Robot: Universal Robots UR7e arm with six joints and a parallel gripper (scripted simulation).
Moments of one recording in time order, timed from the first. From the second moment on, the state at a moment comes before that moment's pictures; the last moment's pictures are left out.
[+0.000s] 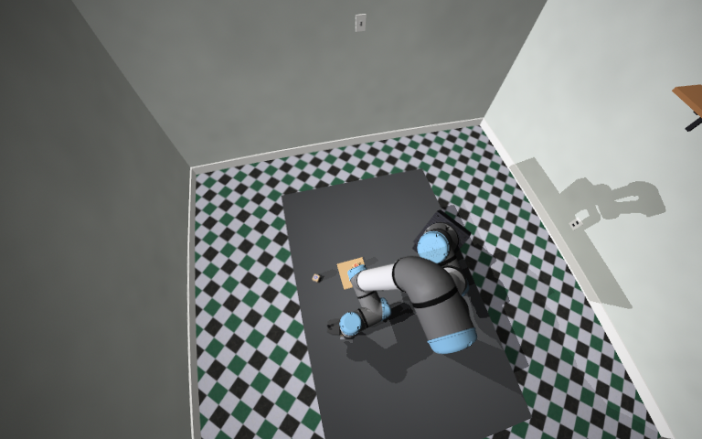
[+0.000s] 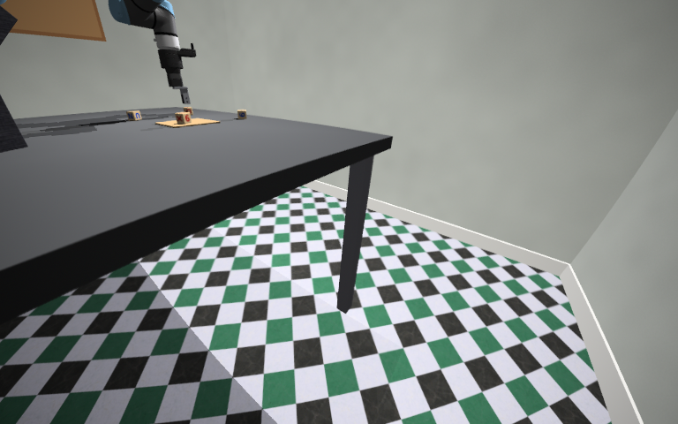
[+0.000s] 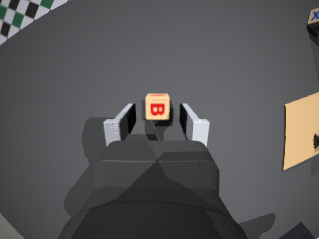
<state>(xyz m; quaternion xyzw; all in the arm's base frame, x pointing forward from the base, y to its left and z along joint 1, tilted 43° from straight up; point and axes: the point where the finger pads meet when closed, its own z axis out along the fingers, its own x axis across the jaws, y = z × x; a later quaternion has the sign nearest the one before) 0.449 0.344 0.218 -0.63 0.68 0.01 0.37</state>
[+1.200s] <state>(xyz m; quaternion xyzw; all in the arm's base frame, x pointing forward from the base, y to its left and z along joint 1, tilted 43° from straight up) 0.452 0.347 0.213 -0.63 0.68 0.01 0.37</state>
